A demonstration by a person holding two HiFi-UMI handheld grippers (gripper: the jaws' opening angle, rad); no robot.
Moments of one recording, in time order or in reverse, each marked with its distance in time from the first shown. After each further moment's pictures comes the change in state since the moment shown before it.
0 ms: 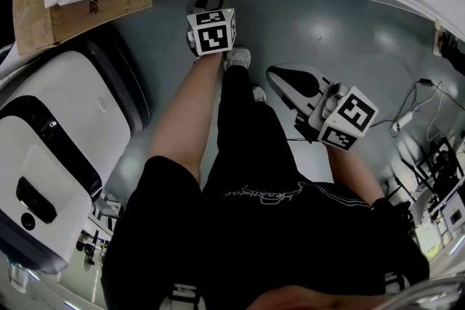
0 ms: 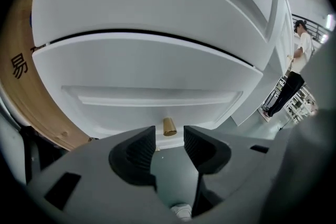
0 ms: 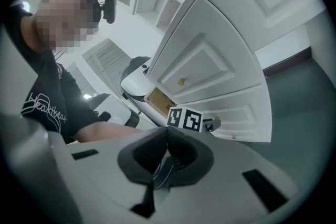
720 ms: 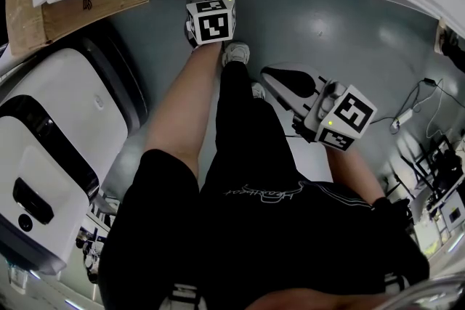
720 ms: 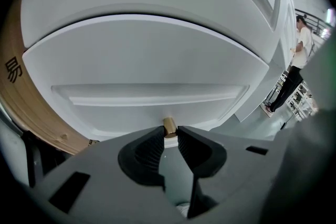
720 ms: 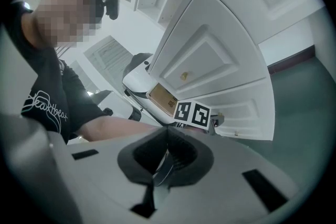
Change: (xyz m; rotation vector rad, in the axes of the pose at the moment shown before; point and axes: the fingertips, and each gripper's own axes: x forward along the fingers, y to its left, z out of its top) left arm 0.016 0.001 -0.002 0.024 0.028 0.012; right arm 0.007 0.004 -0.011 -0.013 0.032 0.027
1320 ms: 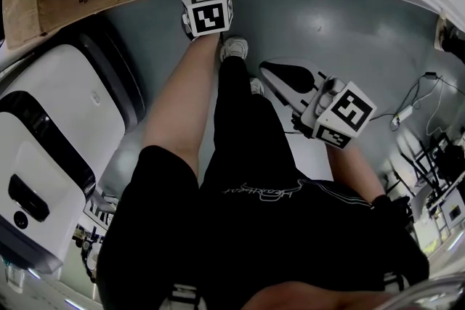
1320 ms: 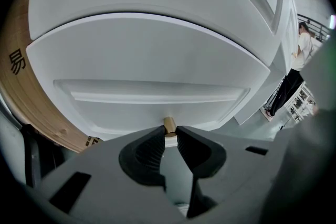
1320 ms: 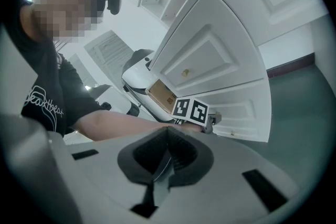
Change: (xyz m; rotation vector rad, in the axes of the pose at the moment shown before) left arm -0.004 -0.001 0.000 -0.039 -0.012 0.000; right arm -0.005 0.003 -0.011 -0.049 0.022 -0.033
